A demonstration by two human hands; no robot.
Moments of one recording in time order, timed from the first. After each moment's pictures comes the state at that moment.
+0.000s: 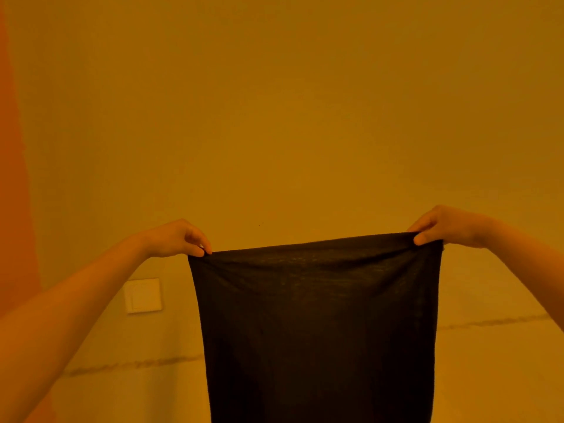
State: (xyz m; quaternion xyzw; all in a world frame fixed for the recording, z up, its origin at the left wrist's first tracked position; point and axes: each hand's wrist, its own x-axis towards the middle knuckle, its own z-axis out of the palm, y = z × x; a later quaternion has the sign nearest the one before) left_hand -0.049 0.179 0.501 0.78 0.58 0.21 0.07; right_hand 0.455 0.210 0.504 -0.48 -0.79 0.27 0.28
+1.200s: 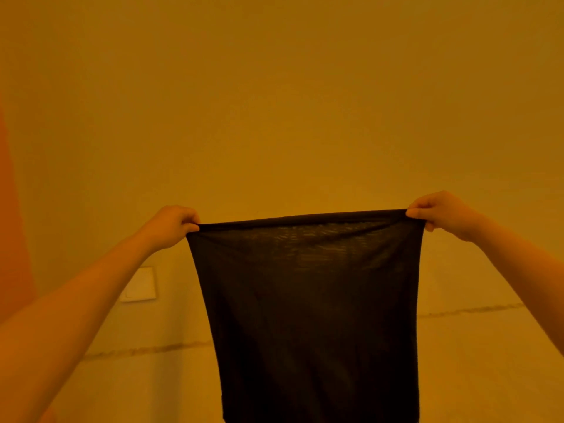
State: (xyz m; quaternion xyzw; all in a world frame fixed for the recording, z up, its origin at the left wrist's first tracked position) left_hand -0.045 0.197 0.484 0.72 0.62 0.29 -0.10; right_hand 0.451 0.221 0.494 -0.54 -0.72 0.15 0.42
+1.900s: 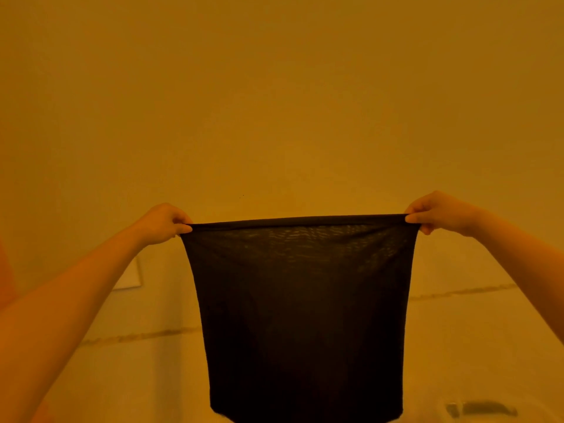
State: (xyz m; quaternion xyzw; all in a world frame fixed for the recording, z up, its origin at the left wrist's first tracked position) left_hand -0.028 0.220 0.464 0.71 0.65 0.27 0.01; right_hand 0.479 0.245 0.467 -0.56 -0.74 0.18 0.33
